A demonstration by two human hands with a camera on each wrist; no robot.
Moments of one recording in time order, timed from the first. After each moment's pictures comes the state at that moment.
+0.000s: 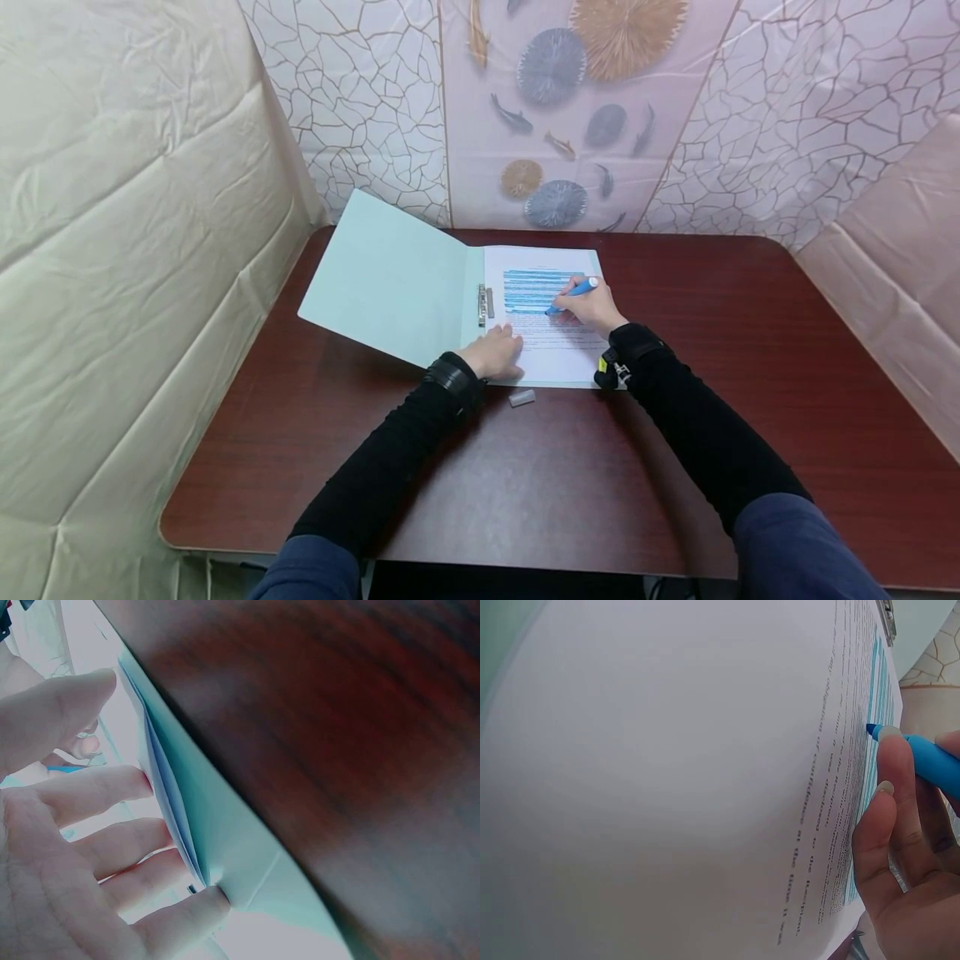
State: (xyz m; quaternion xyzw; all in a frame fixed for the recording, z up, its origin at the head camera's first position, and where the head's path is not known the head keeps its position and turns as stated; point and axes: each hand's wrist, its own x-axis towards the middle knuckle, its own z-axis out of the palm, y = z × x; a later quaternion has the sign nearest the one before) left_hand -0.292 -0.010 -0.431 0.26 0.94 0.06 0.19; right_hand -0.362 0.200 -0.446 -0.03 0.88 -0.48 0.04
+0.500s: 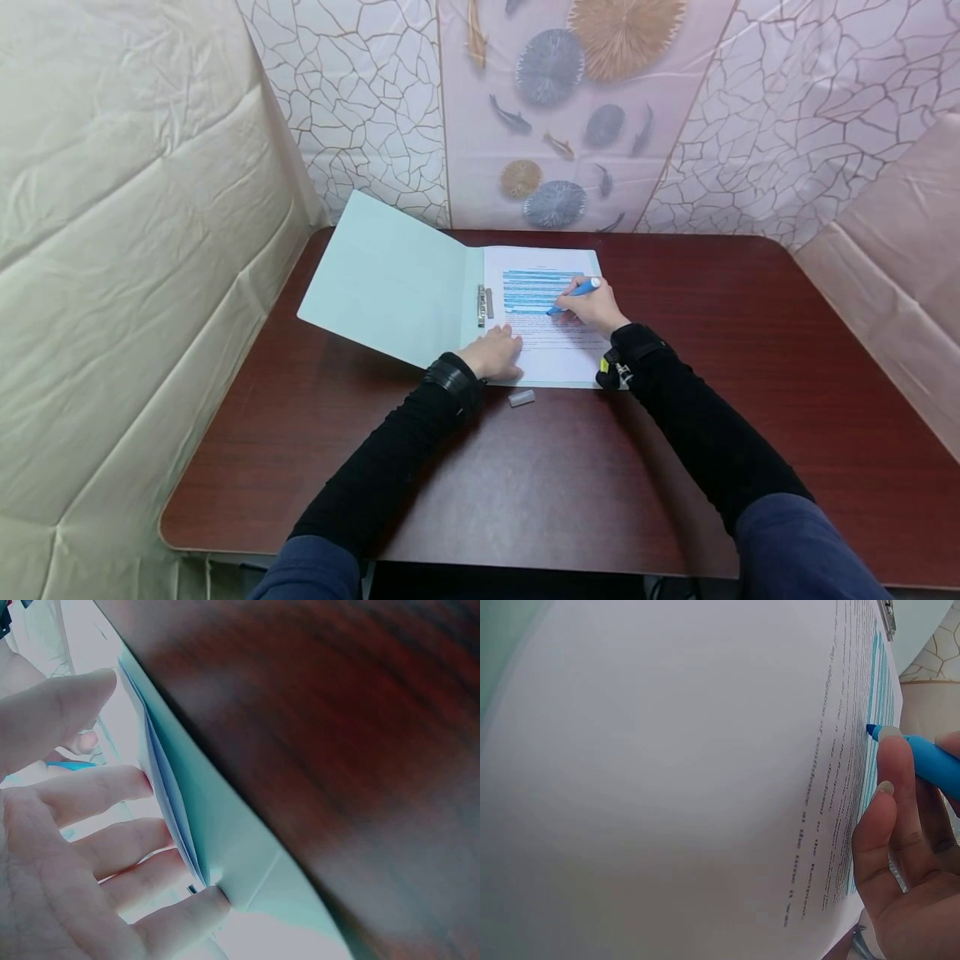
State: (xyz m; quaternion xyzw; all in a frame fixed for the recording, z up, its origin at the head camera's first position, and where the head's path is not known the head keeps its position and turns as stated) left_hand -0.292 -0.009 -0.430 0.26 0.94 0.06 0.19; right_hand -0.364 0.205 -0.450 -0.04 0.88 -0.48 0.03
